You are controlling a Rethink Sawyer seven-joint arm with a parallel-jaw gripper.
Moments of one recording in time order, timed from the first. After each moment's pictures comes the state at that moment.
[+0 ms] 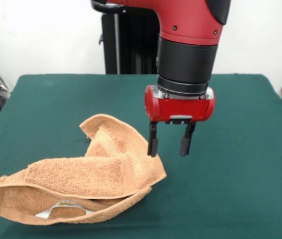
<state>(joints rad) -0.14 -0.51 0.04 1.33 -0.19 0.53 1.59</state>
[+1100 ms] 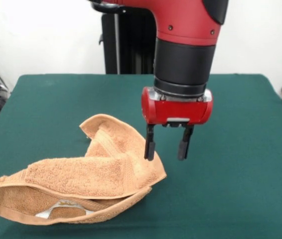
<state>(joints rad) -0.14 -0.49 0.03 1.30 -0.16 0.53 1.59</state>
